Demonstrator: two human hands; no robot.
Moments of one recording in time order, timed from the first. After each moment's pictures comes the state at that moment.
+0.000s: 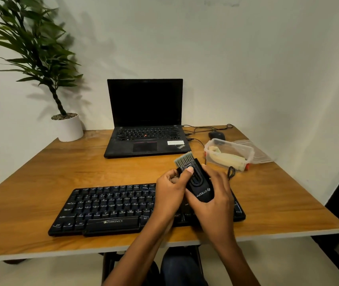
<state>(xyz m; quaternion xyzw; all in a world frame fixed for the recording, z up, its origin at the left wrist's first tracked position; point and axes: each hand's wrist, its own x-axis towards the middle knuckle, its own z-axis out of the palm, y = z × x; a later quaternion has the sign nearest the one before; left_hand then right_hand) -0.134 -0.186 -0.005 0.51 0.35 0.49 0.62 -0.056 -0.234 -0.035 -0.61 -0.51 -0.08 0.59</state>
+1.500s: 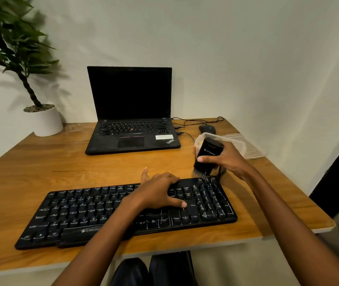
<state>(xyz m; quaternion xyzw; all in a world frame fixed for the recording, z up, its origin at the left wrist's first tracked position) -0.132 -0.108 -0.032 0.93 0.34 0.00 0.16 0.090 -0.152 -0.005 -0.65 -0.55 0.28 0.45</state>
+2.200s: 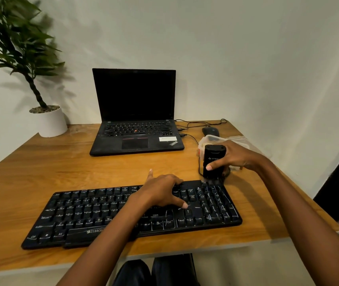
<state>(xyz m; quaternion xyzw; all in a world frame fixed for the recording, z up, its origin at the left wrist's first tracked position) -0.126 -0.105 -0.024 0.92 0.35 -0.03 0.17 0.104 -0.144 0.017 -0.65 -0.64 0.31 0.28</state>
